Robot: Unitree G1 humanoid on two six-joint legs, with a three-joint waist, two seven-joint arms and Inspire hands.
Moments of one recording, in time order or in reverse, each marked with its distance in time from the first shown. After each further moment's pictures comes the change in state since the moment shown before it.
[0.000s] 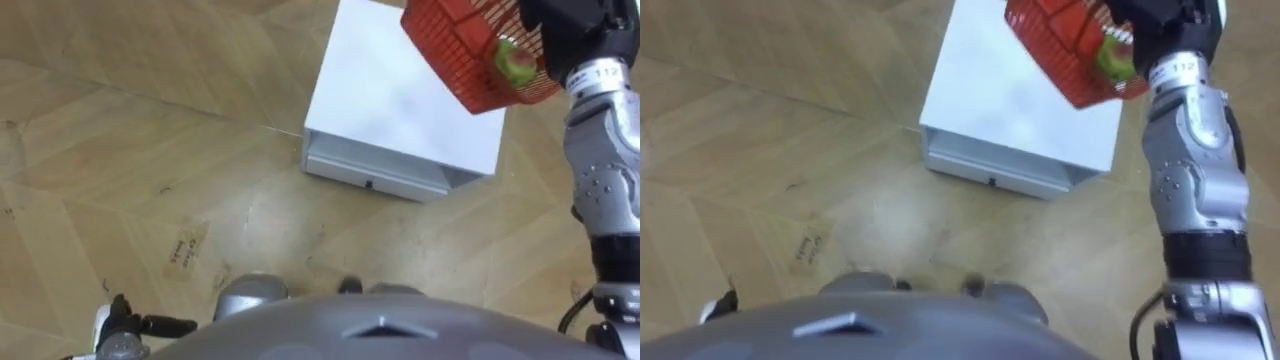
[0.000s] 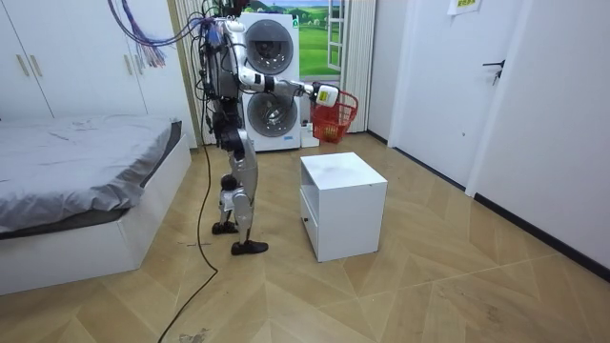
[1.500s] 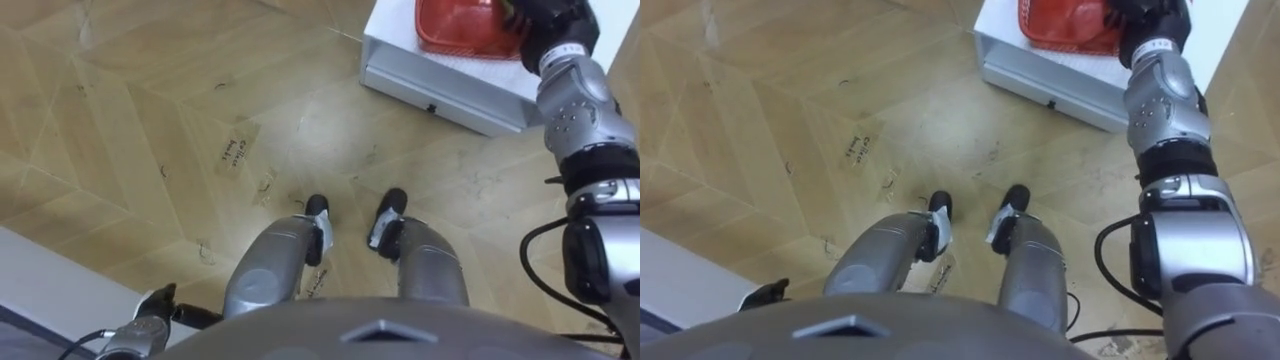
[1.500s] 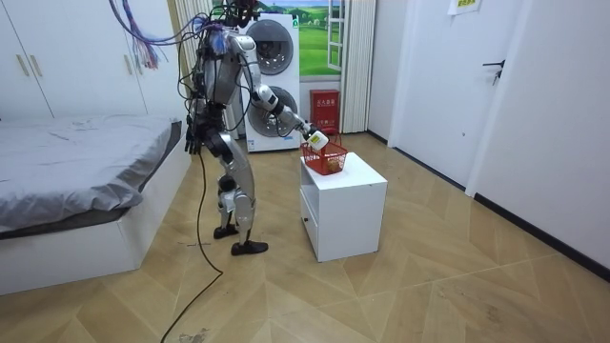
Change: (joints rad) left arm -0.098 0.007 -0.178 0.116 -0.092 -0.001 -0.170; right arm -0.392 0.051 0.020 0.709 0.040 -0.084 0.029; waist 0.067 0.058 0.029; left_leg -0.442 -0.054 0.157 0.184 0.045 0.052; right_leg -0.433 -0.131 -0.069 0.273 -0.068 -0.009
